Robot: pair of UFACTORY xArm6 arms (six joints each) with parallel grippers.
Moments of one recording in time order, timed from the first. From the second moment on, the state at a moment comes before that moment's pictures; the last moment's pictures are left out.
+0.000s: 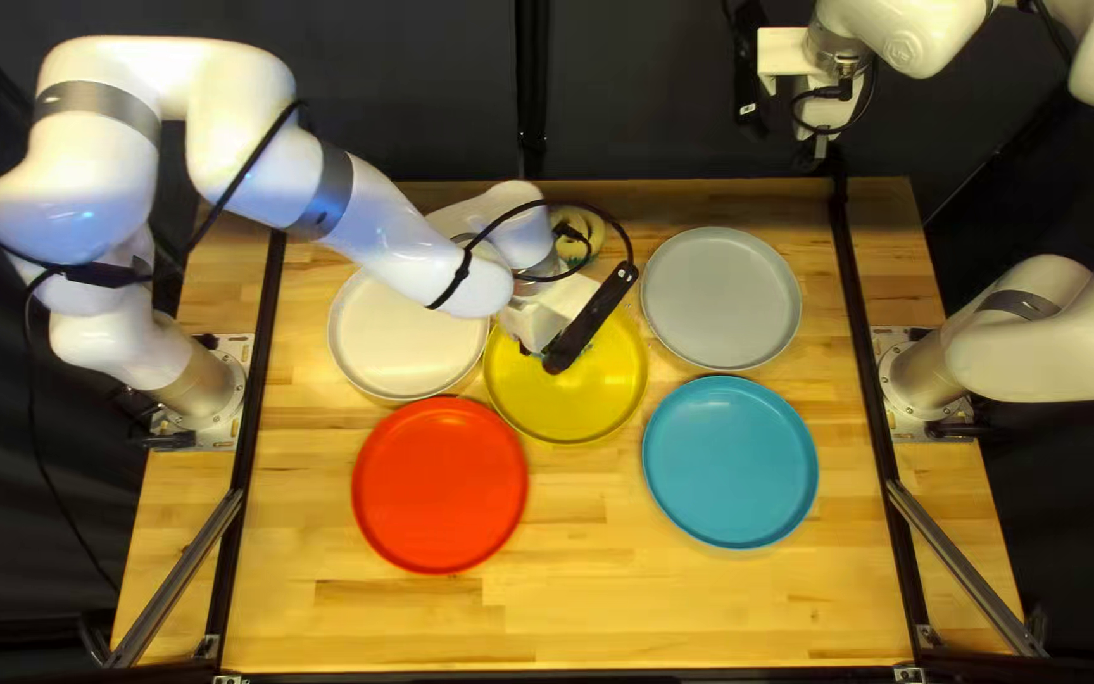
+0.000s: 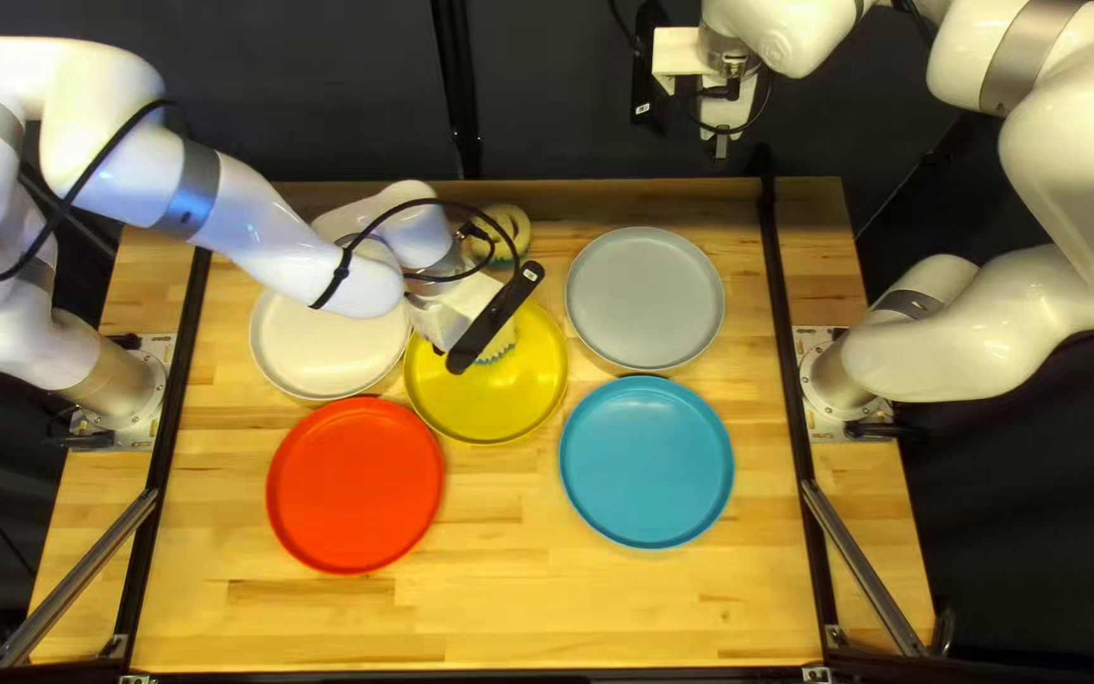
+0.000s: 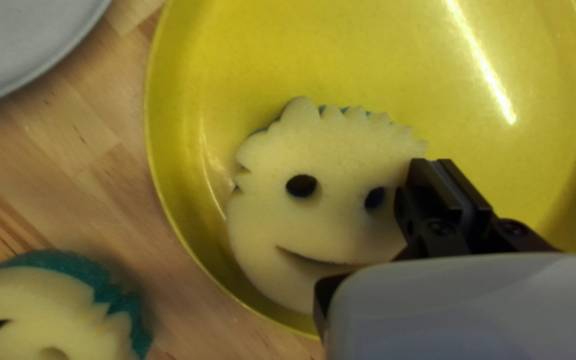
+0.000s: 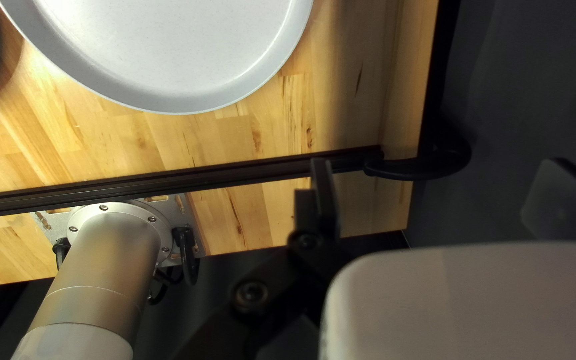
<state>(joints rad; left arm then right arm) 0.12 0.20 -0.83 -0.48 0.53 1.16 -0.79 -0.41 -0.78 -0.16 1.24 -0.65</state>
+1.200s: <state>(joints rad) -0.05 0.22 -0.84 -0.47 0.44 1.05 -0.79 -0.41 -0.78 -0.16 1.24 -0.65</state>
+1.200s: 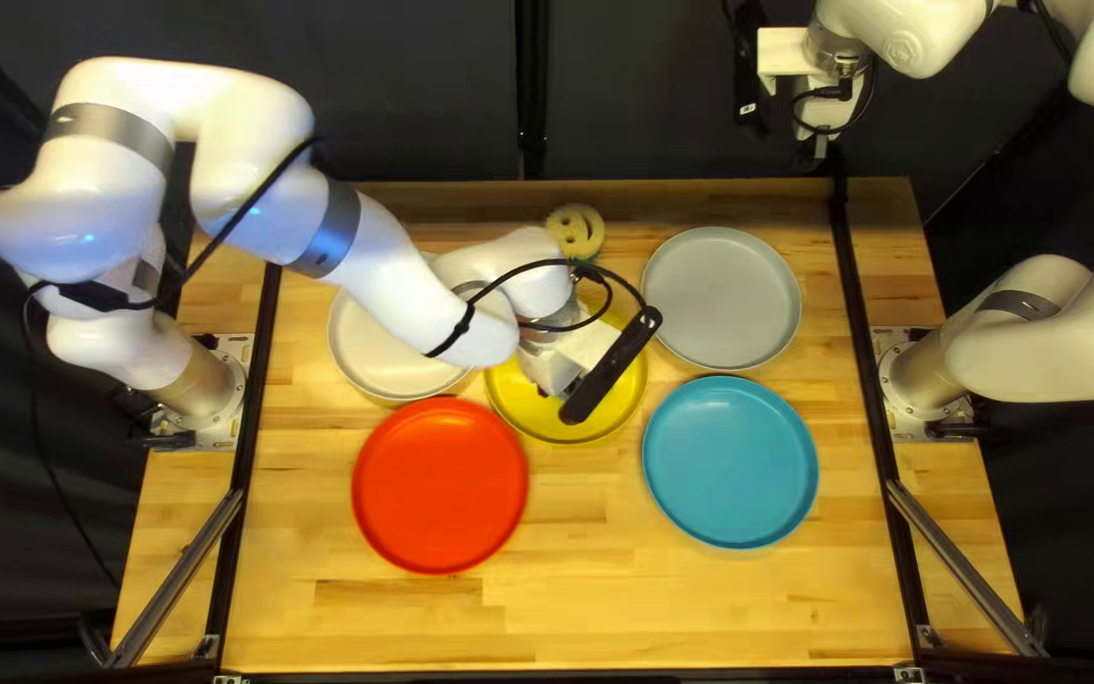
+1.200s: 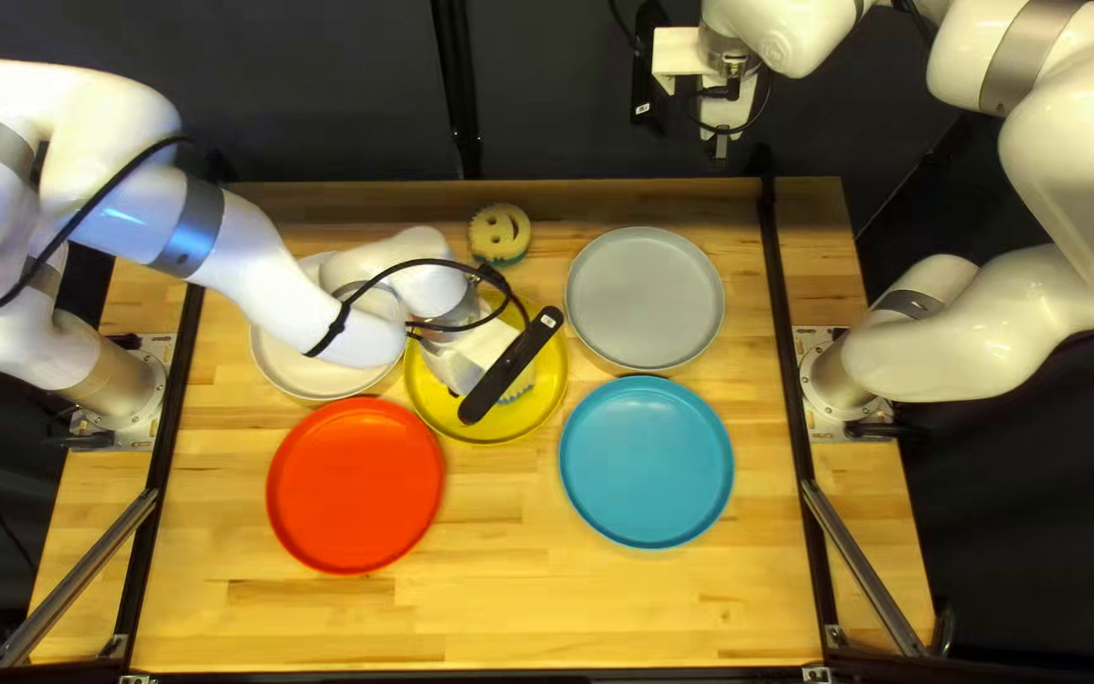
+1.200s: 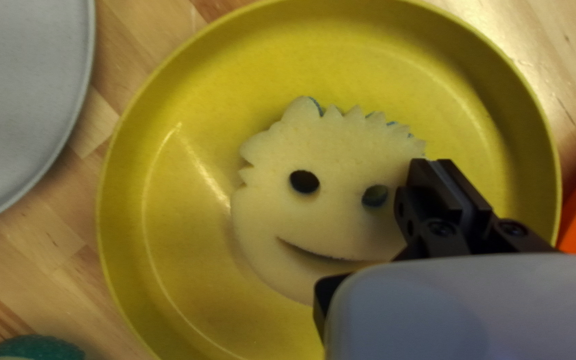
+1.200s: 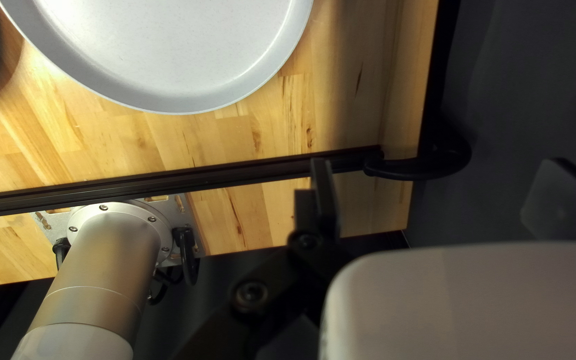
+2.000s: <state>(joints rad) -0.12 0.13 -0.83 -0.30 0.45 0.80 -0.79 -0.41 -0.78 -0.16 1.24 -0.65</state>
